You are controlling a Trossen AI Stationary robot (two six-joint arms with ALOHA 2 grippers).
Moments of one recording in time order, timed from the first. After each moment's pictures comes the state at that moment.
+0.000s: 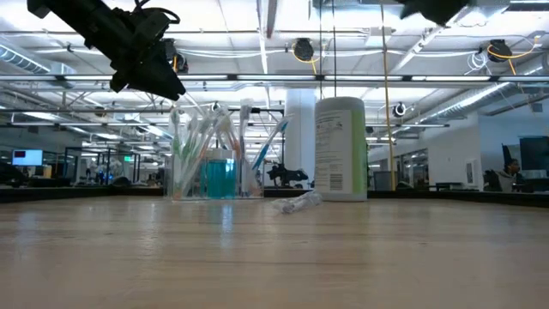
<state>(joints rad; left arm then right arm) 0.00 0.95 0.65 -0.33 -0.47 -0.50 0.01 1.43 0.84 1.01 -0.02 -0.34</state>
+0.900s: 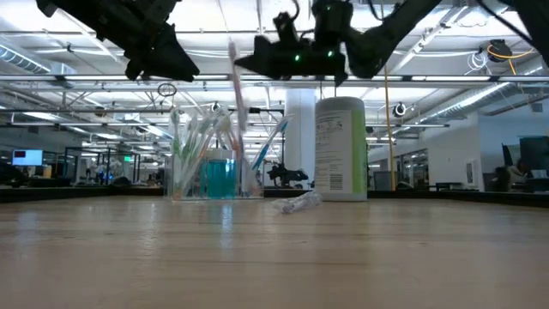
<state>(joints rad) 0.00 0.95 0.65 -0.14 -0.48 -0.34 -0.33 1.85 1.17 0.87 -0.08 -0.22</state>
